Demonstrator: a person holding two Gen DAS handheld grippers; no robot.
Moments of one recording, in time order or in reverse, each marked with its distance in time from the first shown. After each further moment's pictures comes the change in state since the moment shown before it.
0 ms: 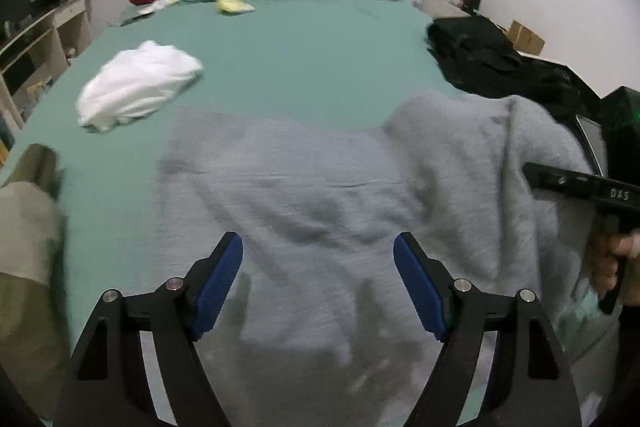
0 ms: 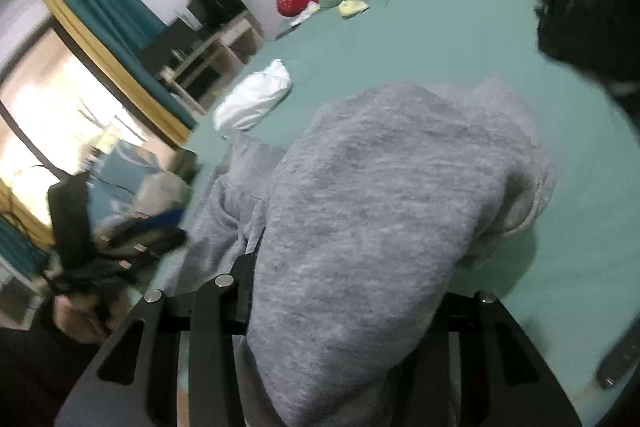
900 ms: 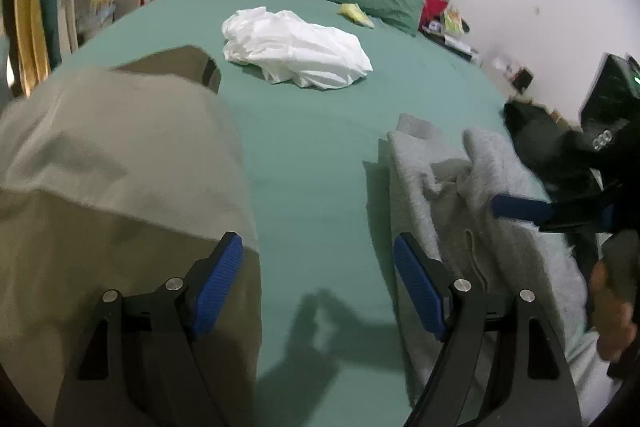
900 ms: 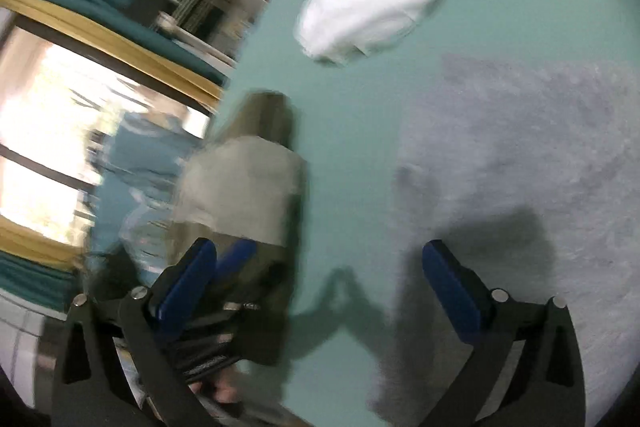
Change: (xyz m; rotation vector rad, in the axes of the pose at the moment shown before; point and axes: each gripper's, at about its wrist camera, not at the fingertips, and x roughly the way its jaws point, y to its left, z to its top) left arm -0.036 0.236 -0.064 -0.340 -0.063 -0.052; right arm 0.181 0.239 0.032 0.168 0.251 0.133
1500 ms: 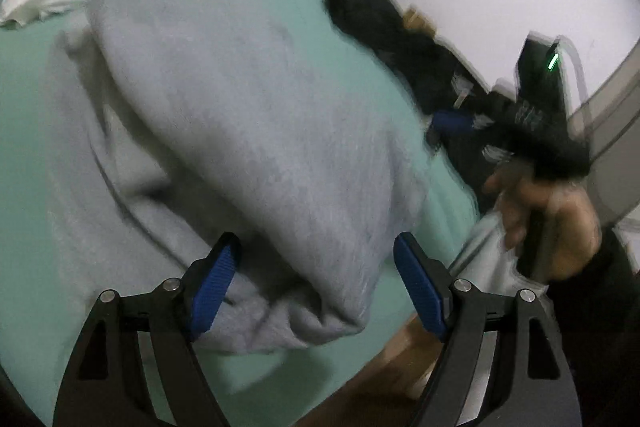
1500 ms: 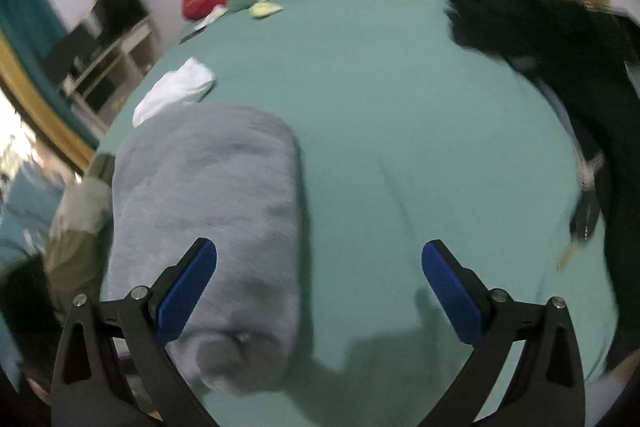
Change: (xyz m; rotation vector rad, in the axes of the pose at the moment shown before) left arm 0.044 -0.198 -0.111 0.298 0.310 -0.446; right arm -0.216 -0.165 -0.124 0.069 -0.327 -0.503
